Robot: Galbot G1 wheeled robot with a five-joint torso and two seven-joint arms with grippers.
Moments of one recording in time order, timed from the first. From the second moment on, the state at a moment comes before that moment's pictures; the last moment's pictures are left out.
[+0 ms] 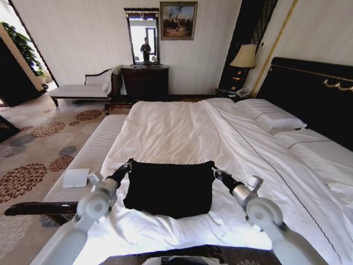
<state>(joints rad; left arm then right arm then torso) 1.01 -0.97 -0.23 -1.85 -1.22 0.22 -0.36 -1.28 0.93 0.43 1.93 1.10 -0.31 0.20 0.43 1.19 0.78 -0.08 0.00</state>
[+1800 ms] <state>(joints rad) 0.73 -1.24 -0.12 -1.15 -0.88 0.00 -0.05 -0.94 1.14 0.21 1.22 0.43 0.17 0.05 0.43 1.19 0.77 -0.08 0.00</state>
